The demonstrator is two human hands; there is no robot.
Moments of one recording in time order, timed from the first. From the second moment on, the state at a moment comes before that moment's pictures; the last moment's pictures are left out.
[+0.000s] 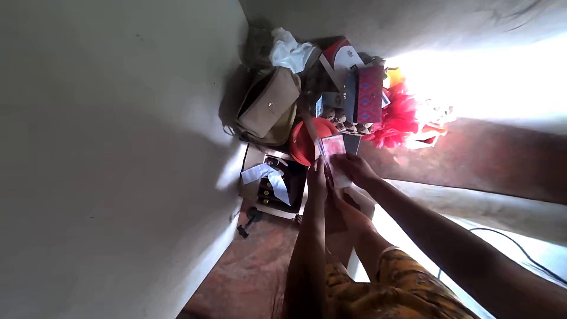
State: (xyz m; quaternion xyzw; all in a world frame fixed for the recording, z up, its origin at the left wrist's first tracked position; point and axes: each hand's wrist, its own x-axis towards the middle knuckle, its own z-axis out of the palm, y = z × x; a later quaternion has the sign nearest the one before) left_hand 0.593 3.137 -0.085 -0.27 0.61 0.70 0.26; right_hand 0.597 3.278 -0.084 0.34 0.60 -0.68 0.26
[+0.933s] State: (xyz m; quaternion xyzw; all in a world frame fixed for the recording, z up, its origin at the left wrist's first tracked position) left_hand 0.543 3.139 -0.140 -0.29 0.77 0.55 0.12; right_hand 0.550 3.288 -0.094 0.34 0.70 -0.59 0.22
